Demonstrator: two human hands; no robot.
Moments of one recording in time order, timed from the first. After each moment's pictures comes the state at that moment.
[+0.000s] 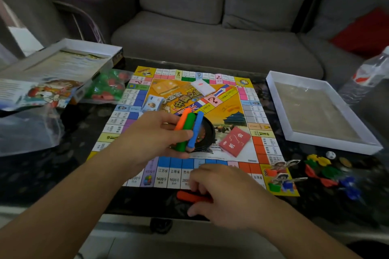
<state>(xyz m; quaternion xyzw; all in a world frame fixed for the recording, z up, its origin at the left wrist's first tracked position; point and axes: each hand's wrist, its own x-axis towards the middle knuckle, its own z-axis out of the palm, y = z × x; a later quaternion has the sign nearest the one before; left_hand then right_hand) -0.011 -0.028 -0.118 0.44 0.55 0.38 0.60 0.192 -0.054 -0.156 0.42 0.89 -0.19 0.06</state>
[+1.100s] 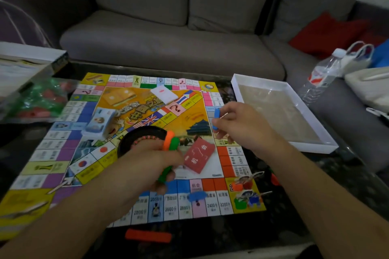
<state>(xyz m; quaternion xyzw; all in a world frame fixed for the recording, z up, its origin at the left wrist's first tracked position) 0.061 0.004 -0.139 0.42 0.58 0.29 0.63 0.287 0.085 -0.128 0.66 0.63 -0.34 -0.25</state>
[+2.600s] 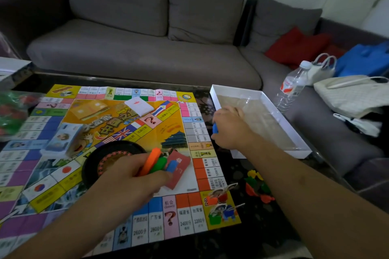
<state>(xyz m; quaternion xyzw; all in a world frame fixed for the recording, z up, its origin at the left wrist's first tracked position) 0.079 -0.001 -0.133 0.54 0.55 0.30 0.57 0.344 0.148 -0.154 0.65 0.76 0.05 0.04</state>
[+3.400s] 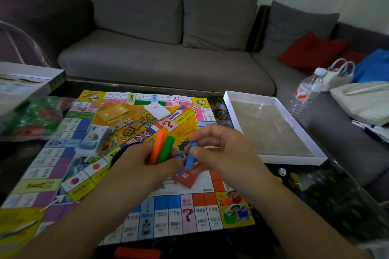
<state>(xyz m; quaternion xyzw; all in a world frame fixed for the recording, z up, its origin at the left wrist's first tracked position) 0.068 0.001 -0.129 0.54 0.52 0.41 0.52 0.266 0.019 -0.104 0.54 0.62 -0.45 -0.35</state>
